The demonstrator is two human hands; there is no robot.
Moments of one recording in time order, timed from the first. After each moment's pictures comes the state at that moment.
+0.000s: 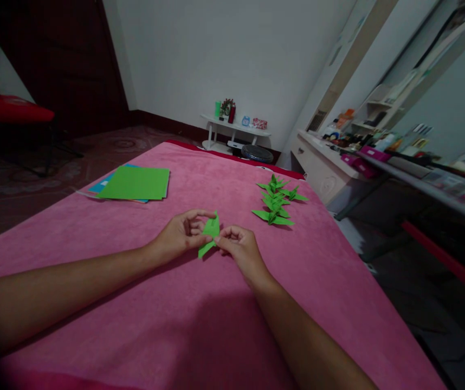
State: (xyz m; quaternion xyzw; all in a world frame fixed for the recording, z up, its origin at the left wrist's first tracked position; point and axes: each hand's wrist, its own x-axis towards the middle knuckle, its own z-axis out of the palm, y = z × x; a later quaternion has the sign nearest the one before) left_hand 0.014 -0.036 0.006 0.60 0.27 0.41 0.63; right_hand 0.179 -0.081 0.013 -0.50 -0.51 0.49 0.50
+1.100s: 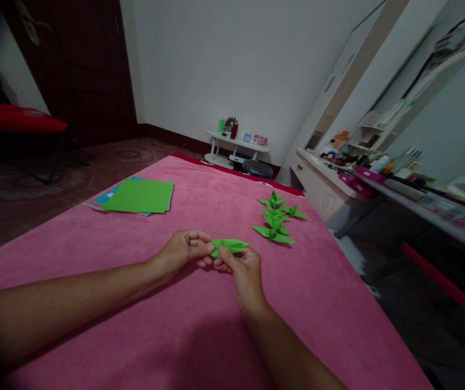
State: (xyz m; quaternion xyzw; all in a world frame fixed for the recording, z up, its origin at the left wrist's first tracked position) left_hand 0.018 -0.040 0.010 0.46 0.29 0.40 0.74; right_hand 0.168 -0.087 0.009 -0.48 -0.42 0.49 0.60
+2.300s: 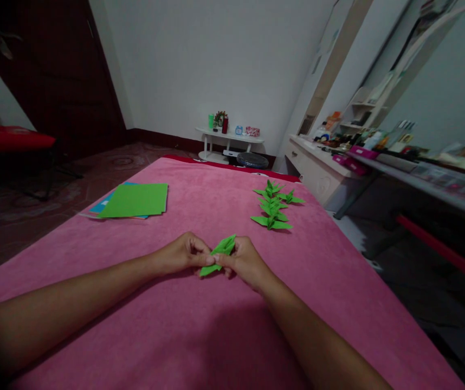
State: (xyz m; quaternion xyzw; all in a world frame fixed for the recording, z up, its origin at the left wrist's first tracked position) left_hand 0.007 -0.030 0.013 0.71 0.24 0.20 0.63; right_hand 0.183 -0.084 0.018 -0.47 -0.55 0.53 0.43
